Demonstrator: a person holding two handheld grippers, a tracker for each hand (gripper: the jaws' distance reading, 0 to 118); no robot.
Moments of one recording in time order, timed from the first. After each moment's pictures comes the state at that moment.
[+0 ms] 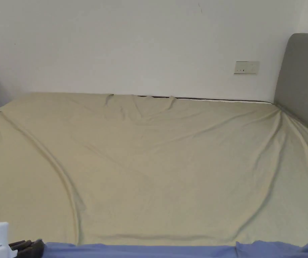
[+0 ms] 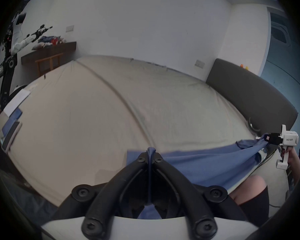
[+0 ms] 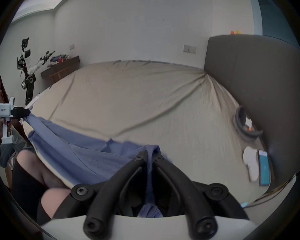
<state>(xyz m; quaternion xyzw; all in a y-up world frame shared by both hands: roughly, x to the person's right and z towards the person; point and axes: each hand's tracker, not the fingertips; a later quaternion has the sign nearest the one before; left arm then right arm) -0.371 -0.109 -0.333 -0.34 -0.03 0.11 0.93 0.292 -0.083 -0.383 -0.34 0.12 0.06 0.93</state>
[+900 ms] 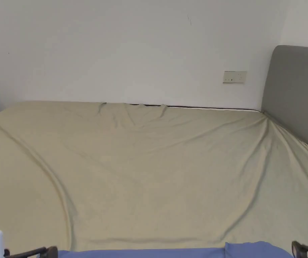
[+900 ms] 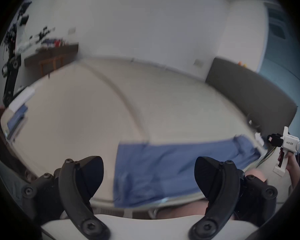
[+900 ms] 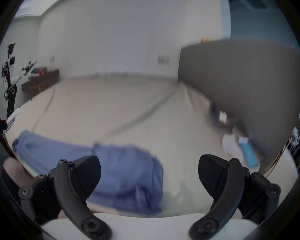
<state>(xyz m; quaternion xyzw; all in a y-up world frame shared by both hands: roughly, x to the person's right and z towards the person) -0.329 -0.055 -0.293 -0.24 -0.03 0.08 0.97 0.270 -0.051 -0.334 -0.16 0.00 0.07 0.99</state>
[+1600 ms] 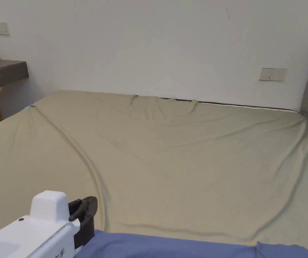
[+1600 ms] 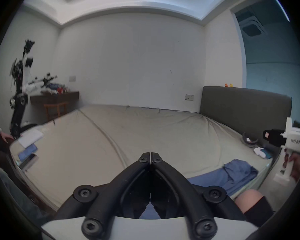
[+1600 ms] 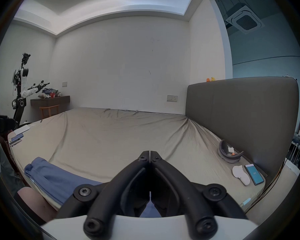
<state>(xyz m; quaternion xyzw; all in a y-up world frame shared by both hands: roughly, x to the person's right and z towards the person) -0.280 -0.035 -0.268 -0.15 -0.04 0.06 0.99 0.191 -0.040 -0.312 -0.08 0.03 0.05 0.99</state>
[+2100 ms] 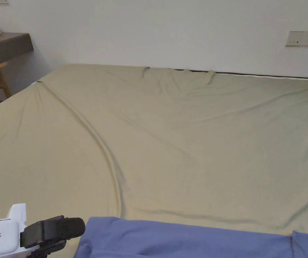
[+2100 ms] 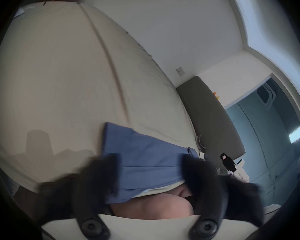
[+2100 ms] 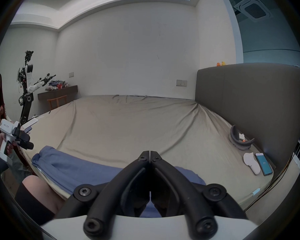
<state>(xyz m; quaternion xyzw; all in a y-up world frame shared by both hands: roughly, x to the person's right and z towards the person) -0.473 -0.160 -0.338 -0.36 -0.19 0.39 0.82 0.189 -0.061 -0.317 -0.17 0.08 0.04 0.98</state>
